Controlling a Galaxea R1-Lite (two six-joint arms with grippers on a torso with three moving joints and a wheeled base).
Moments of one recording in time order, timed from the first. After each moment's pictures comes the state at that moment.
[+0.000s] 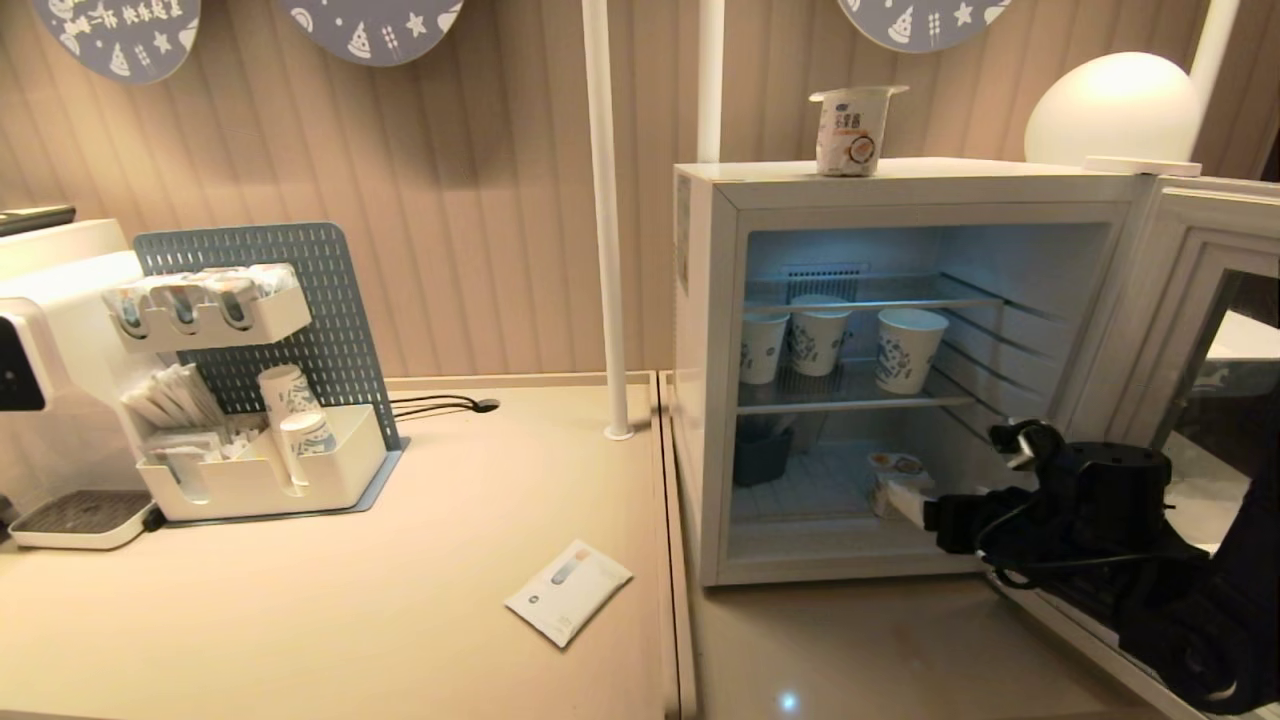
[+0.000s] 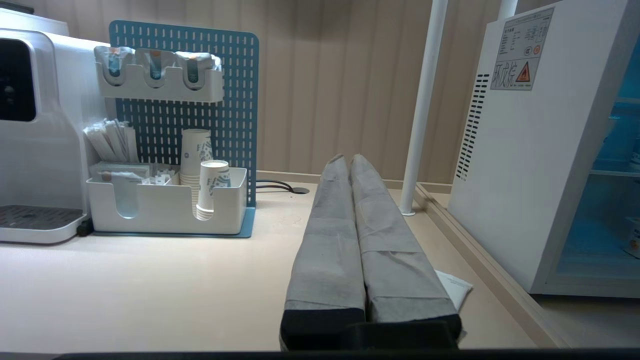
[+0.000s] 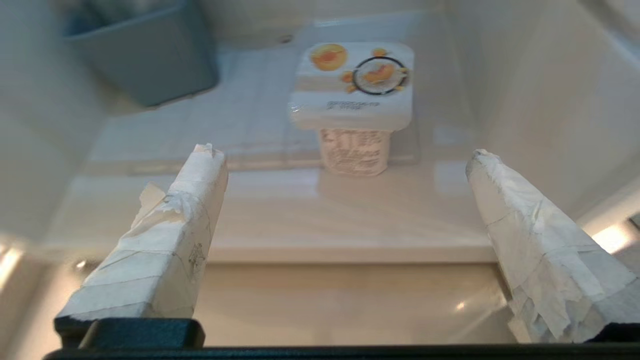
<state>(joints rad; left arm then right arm) 0.00 0.00 0.00 -0.32 0.01 -0.10 0.14 2.05 -0.37 -1.25 0.00 0.12</state>
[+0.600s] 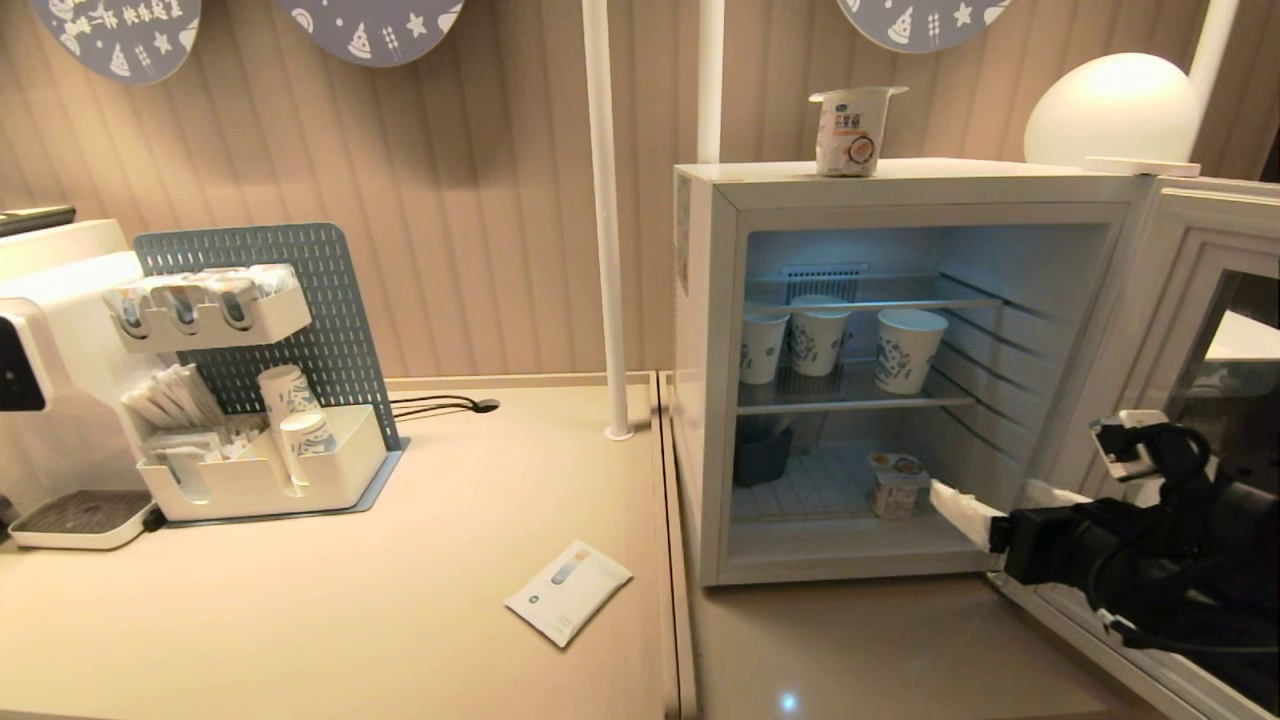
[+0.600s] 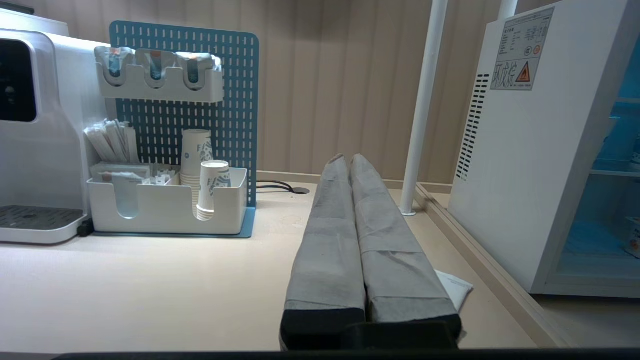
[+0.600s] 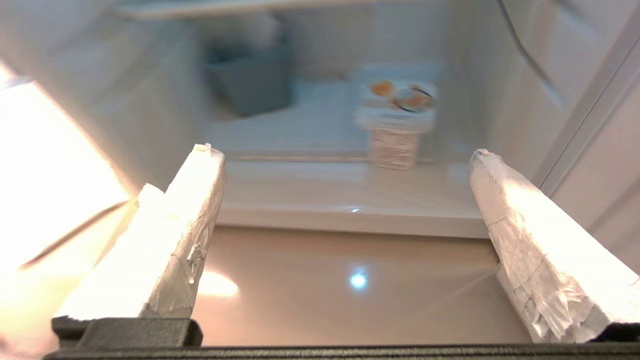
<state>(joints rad) 0.00 0.00 0.00 -0.32 0.01 -0.10 0.22 1.64 -0.17 -1.18 0.00 0.12</state>
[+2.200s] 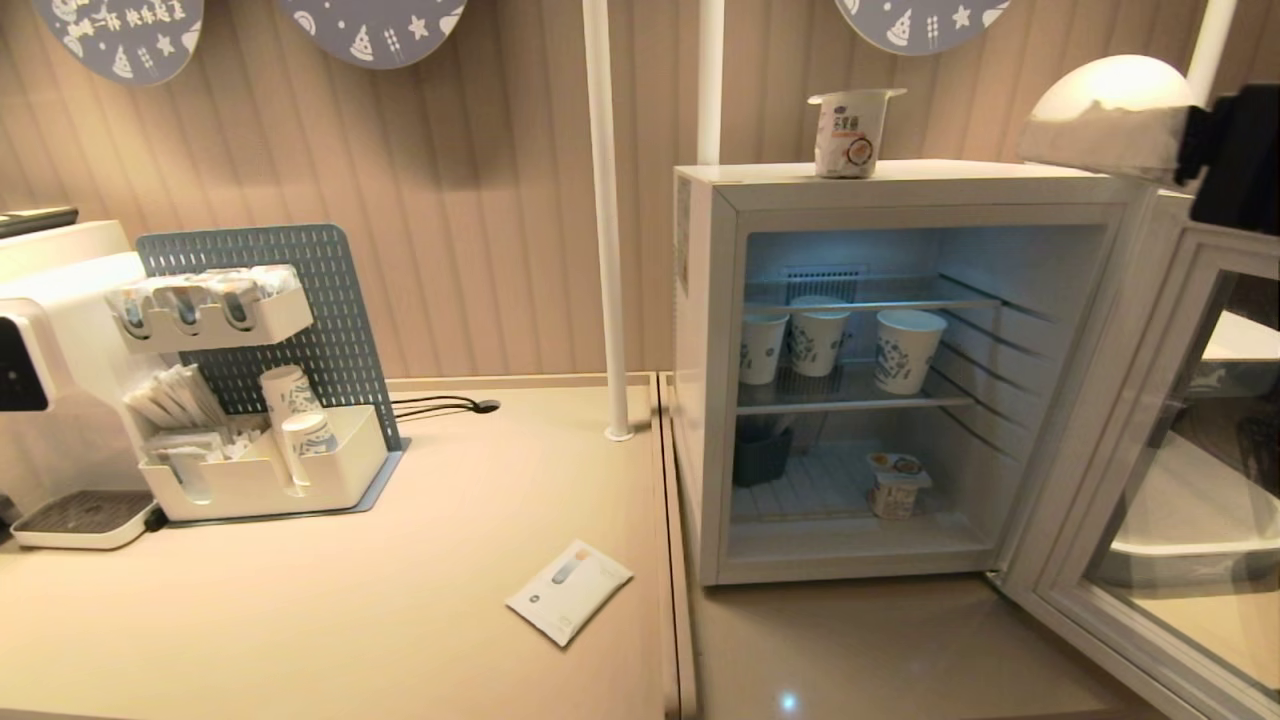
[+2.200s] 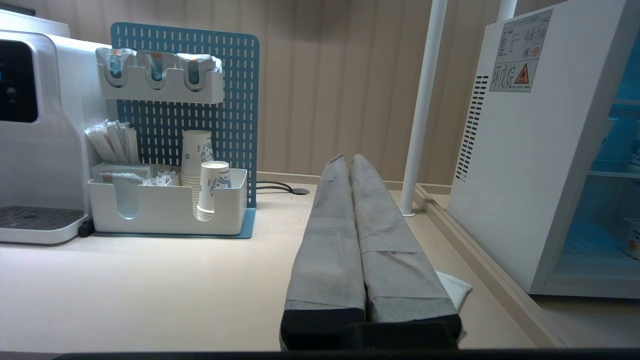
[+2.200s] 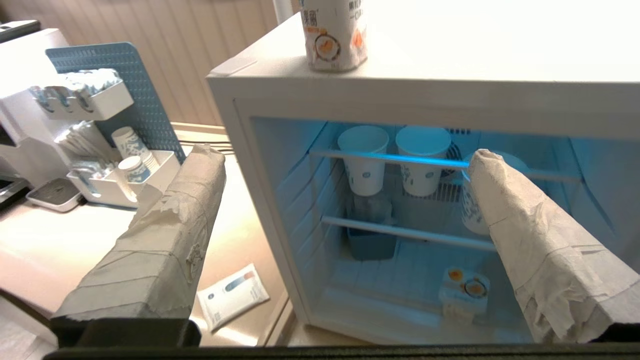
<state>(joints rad) 0.00 0.00 0.00 -0.32 0.01 -0.10 0.38 1.32 -1.24 -0.01 0.00 0.14</state>
